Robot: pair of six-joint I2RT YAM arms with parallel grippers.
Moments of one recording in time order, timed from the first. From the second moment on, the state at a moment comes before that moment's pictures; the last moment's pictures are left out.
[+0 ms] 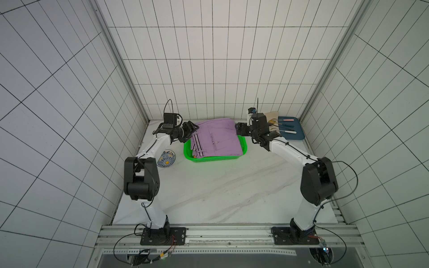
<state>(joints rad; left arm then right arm) -0.05 1.64 1.33 -0.35 0.52 -0.79 0.53 1.66 1.34 -0.06 0.04 0.30</state>
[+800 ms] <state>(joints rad) -0.01 1.07 0.23 0.58 -0.32 -0.43 0.26 1.51 0.48 0.52 0.68 -0.11</state>
